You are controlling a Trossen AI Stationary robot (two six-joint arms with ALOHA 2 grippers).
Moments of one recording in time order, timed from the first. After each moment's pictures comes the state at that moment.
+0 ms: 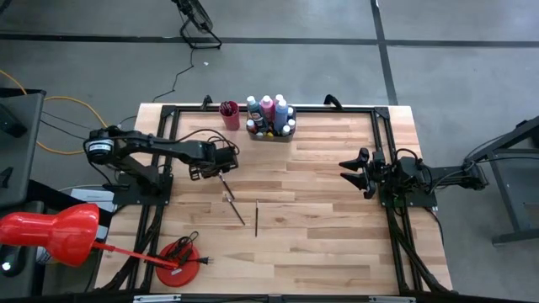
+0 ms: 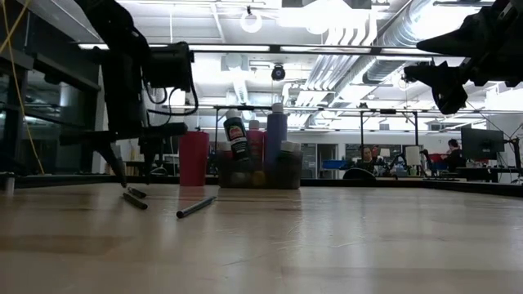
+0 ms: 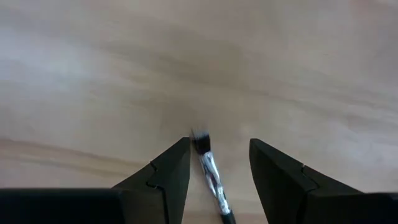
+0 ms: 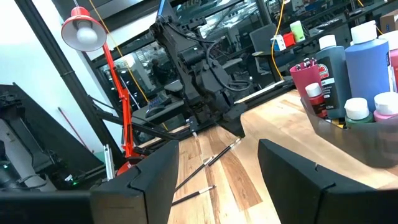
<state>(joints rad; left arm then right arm) 0.22 1.45 0.74 -0.62 -0.17 -1.62 0.06 0.02 0.01 0.11 0.18 0.42</state>
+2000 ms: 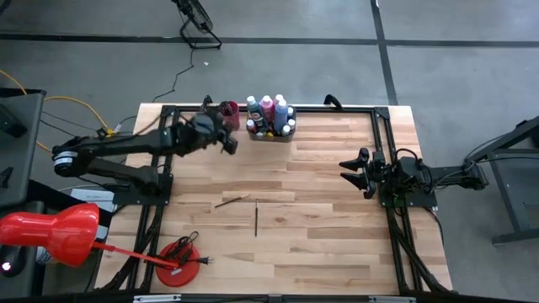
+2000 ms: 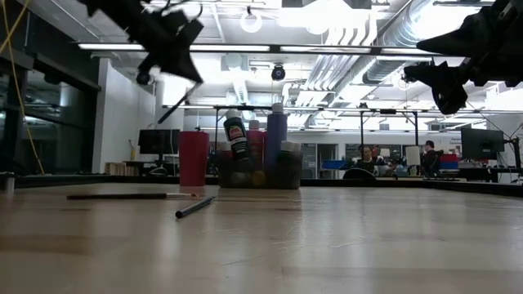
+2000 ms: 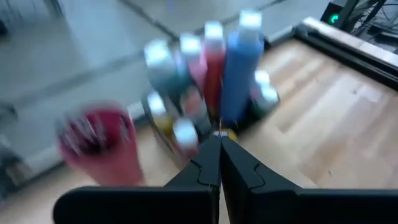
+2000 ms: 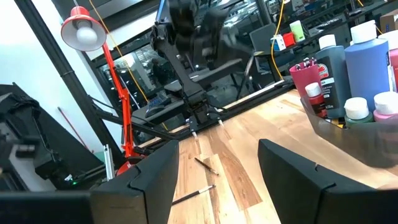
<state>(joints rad) 0.27 1.06 0.81 -0.23 -0.46 -0.37 0.06 0.02 0.01 0.11 0.18 0.42</state>
